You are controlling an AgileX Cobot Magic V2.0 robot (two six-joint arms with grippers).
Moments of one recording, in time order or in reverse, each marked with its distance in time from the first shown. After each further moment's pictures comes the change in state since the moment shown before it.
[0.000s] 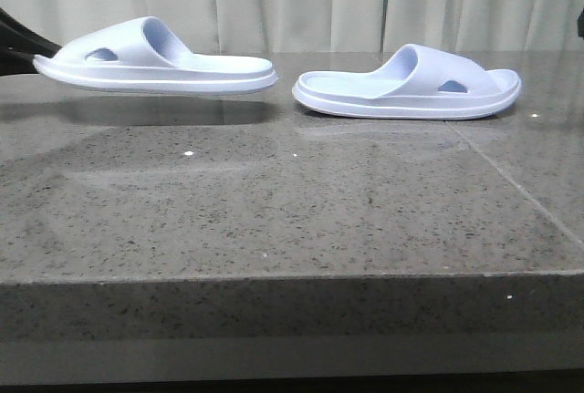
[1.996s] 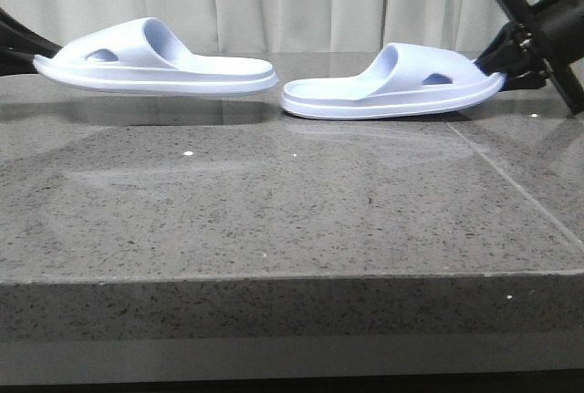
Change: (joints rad) left arm 0.000 0.000 0.001 0.002 -0.002 0.000; right arm -0.146 0.529 -0.375 0.956 0.572 -0.605
